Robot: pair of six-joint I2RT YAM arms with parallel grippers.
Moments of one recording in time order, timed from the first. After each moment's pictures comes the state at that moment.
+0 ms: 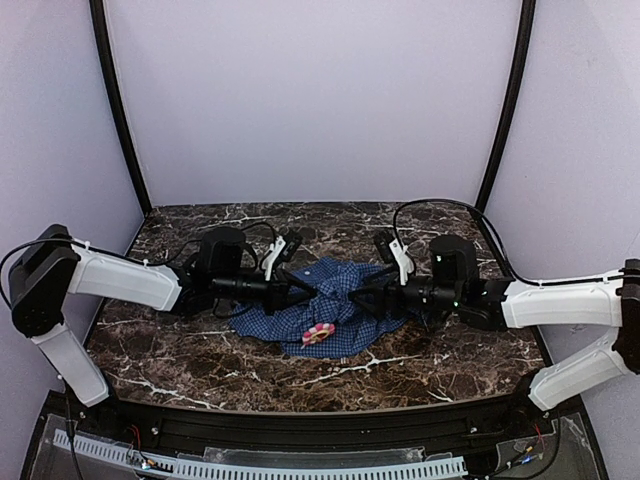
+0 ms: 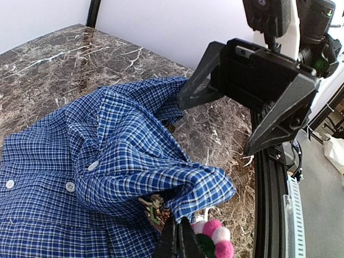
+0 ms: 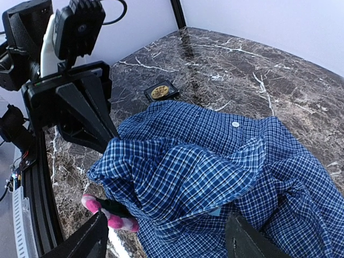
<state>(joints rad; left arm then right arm) -0.79 1.66 0.85 0.45 0.56 -0.16 0.78 1.28 0.62 0.30 -0.27 0.15</state>
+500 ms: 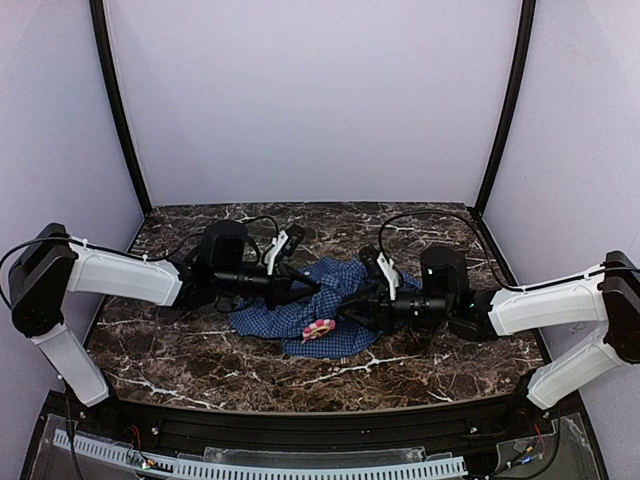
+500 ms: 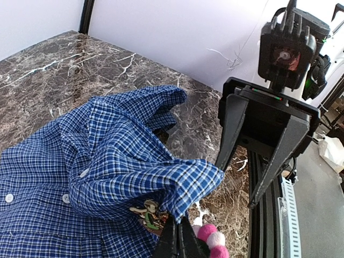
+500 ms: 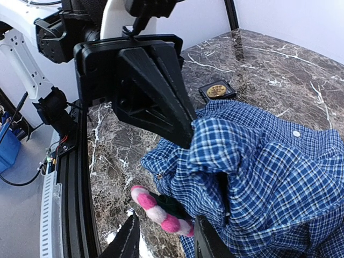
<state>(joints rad) -0.79 1.66 0.89 0.42 0.59 -0.16 0.84 1.37 0.57 0.49 -0.44 0.17</state>
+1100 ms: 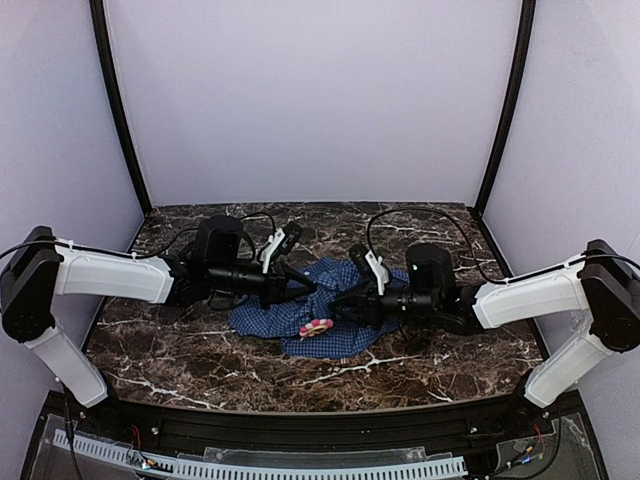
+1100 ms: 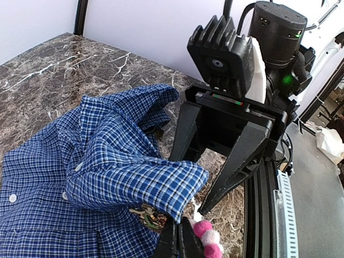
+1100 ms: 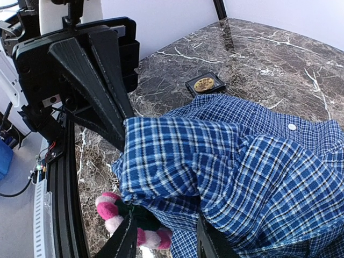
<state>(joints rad) -0.79 1.60 0.90 0.33 0.61 -0.11 0.84 1.49 0.64 0.50 -0.41 0.21</state>
